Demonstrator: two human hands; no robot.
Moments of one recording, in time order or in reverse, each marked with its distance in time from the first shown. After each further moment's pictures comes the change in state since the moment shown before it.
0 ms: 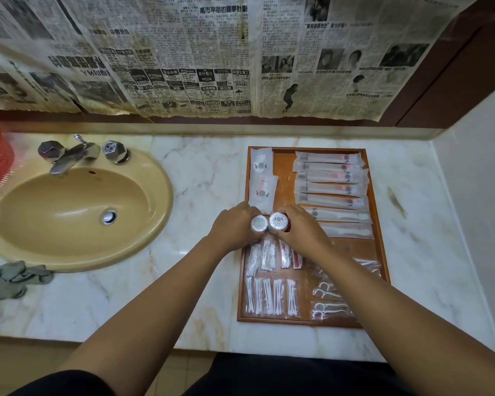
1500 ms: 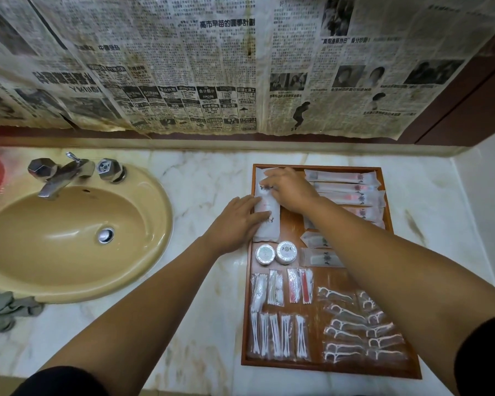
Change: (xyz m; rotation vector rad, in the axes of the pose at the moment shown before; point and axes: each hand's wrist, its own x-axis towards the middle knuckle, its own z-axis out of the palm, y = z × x) left_hand 0.071 -0.063 0.003 0.167 0.109 0.396; right_hand 0.171 -0.017 -0.037 -0.299 -0.067 -0.239
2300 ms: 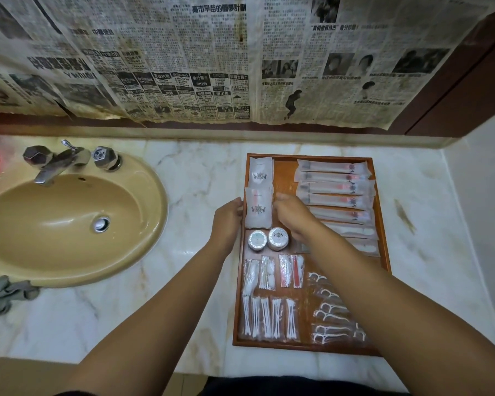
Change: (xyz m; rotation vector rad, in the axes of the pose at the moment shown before) left_hand -0.004 0.066 -0.020 -1.302 0.258 -1.118; right_hand -0.080 -0.041 0.015 0.972 -0.113 0.661
